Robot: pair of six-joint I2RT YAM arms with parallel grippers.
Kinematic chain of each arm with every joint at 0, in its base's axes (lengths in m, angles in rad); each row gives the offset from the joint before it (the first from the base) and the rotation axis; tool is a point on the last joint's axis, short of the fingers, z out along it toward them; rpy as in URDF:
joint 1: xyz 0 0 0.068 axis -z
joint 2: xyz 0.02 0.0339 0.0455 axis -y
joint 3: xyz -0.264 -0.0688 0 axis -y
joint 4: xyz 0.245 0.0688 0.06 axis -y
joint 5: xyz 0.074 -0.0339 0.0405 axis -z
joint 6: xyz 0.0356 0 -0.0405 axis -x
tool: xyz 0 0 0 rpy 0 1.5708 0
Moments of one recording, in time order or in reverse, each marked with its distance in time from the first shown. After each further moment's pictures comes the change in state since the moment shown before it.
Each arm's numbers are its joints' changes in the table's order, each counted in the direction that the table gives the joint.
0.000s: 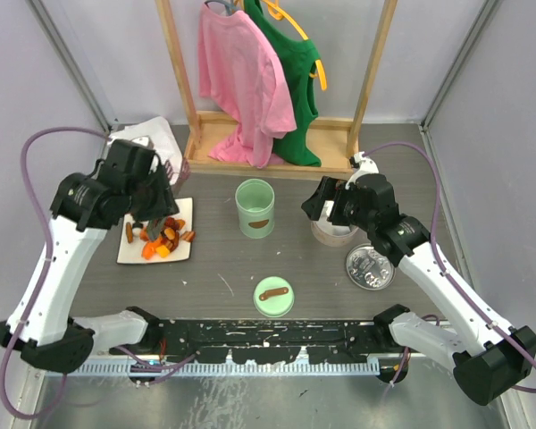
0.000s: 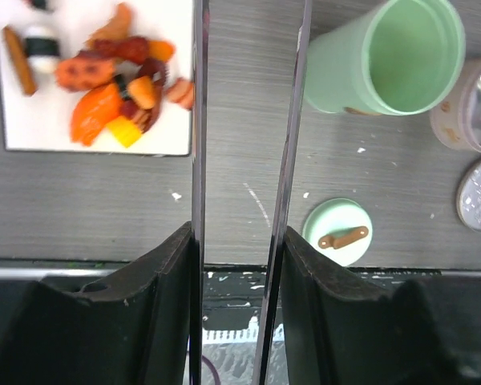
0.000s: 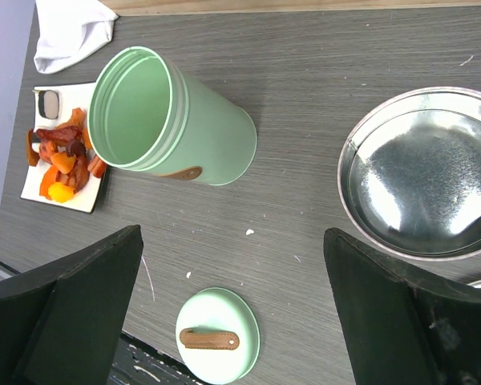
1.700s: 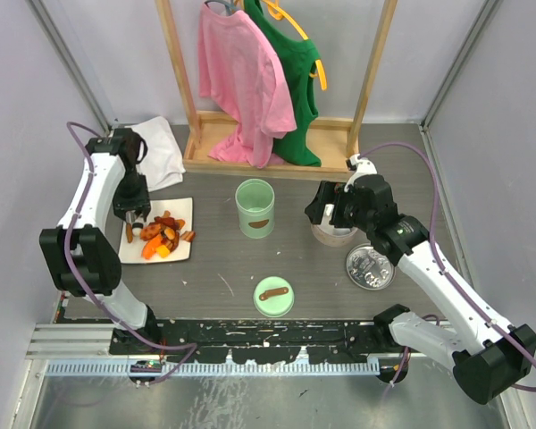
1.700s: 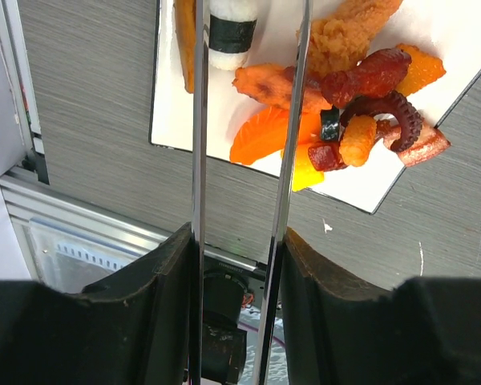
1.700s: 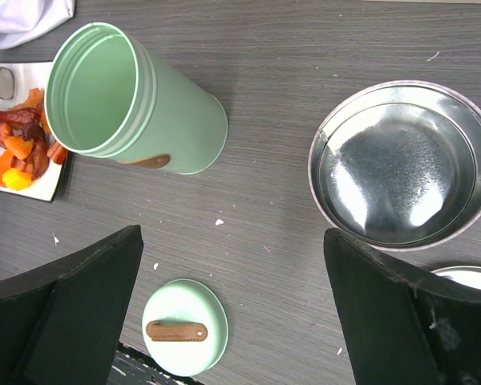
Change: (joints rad) left arm -0.532 -0.412 -0.159 0.039 -0.030 -0.331; right arm 0.000 -0.008 0.000 -0.040 0.029 0.080
